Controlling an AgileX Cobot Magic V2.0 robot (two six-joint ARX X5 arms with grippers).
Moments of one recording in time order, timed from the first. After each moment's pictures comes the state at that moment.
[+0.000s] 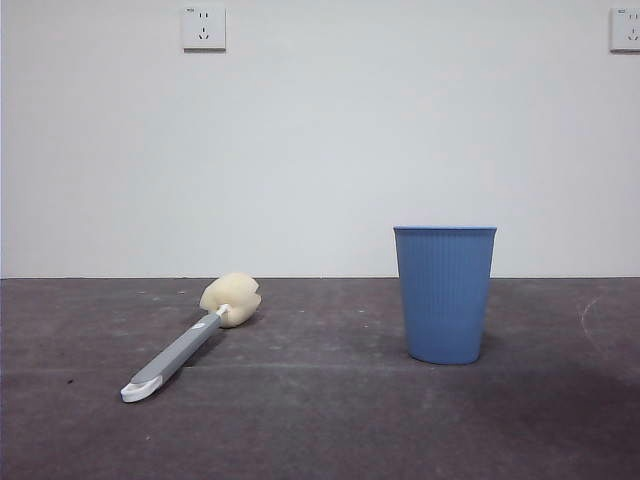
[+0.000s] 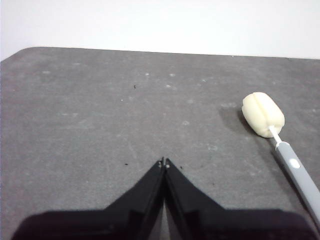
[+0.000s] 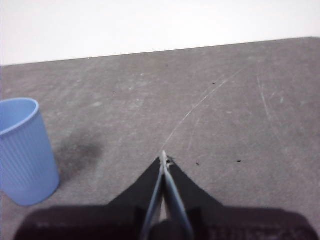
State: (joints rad) left arm -0.03 0.00 0.02 -0.18 0.00 -0.09; right arm 0.03 0.00 0.01 -0.16 -0.03 0.07
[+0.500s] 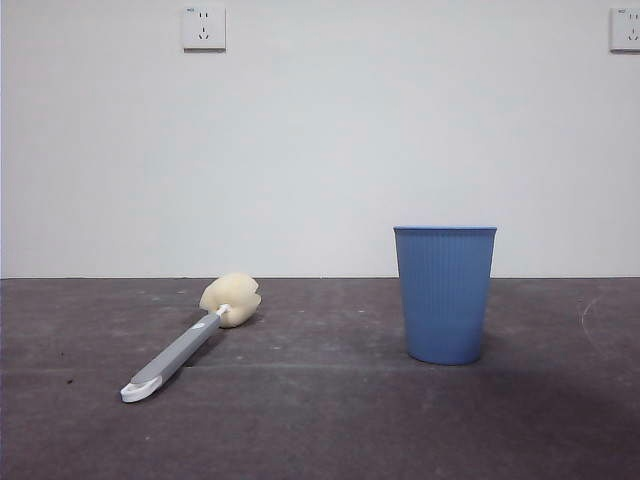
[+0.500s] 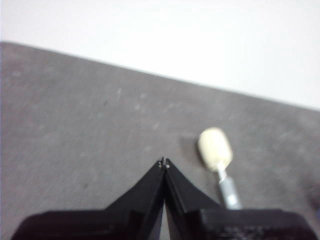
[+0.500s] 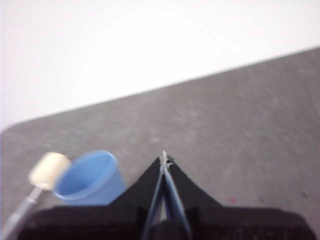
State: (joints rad) left arm -0.03 0.02 0.21 -0.31 0.10 -0.28; right arm 0.03 0.08 0.18 -0.15 -0.19 0.26
